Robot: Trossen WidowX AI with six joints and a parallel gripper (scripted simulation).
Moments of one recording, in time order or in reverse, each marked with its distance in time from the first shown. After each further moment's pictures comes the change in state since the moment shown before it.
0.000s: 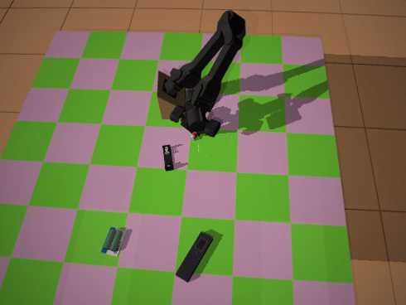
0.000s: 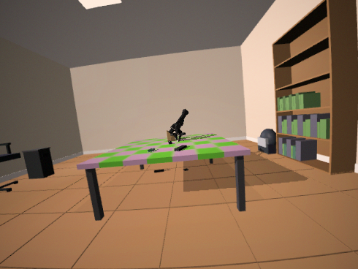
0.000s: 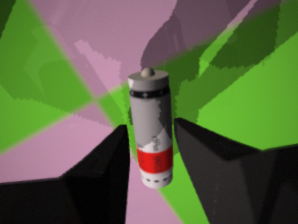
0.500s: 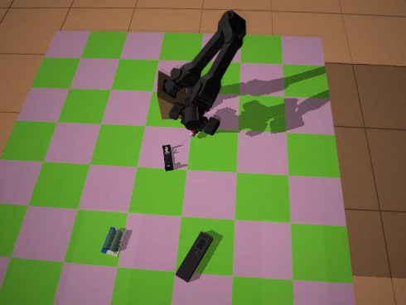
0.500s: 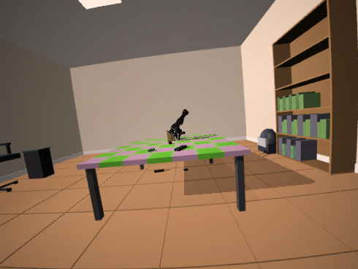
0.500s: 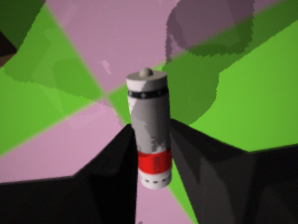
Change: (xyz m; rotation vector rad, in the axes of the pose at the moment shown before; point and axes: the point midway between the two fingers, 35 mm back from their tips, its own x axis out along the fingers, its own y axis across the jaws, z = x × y) arm -0.012 0.003 0.001 0.012 -0.012 0.011
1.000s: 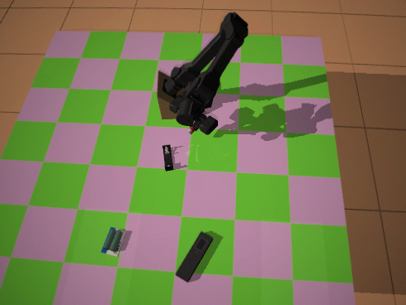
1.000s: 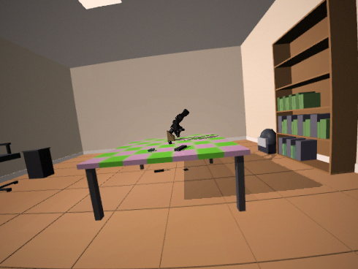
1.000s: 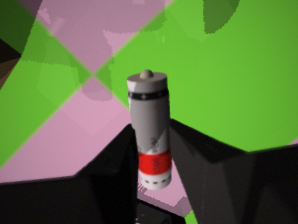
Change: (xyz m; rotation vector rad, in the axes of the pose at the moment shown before) arm -0.040 -0.005 -0.012 0.220 0.009 -0.019
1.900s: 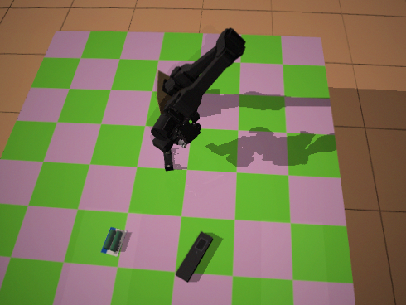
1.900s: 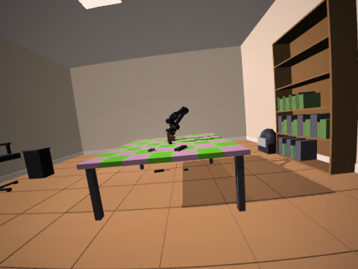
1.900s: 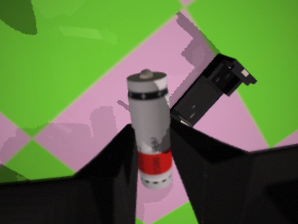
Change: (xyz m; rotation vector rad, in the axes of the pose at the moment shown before) arm -0.020 -0.005 -0.092 1.525 0.012 0.001
